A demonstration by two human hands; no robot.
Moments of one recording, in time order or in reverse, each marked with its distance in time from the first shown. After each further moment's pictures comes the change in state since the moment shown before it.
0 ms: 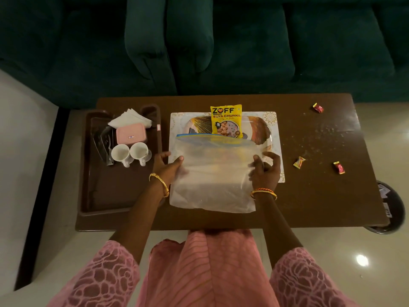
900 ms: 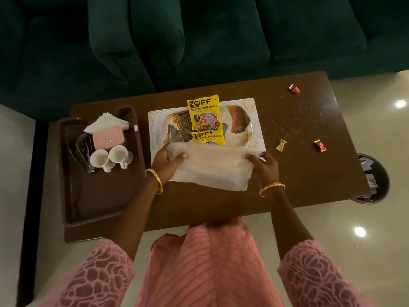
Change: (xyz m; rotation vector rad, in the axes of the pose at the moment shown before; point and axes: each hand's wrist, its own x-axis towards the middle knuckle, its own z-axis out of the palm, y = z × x) left_hand -0.022 0.014 0.042 0.430 -0.206 0.275; right_hand 0.019 0.006 -0.064 0.065 -0.151 0.227
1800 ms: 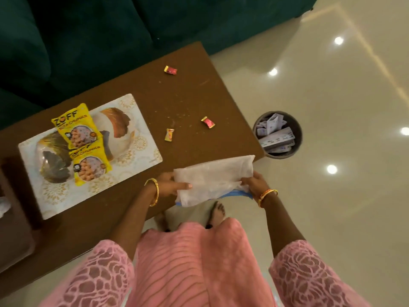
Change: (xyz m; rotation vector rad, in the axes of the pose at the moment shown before) left_hand -0.050 0.069 0.346 0.252 -0.671 -0.368; right_hand 0.047 0.065 -0.356 -0.012 0.051 0.383
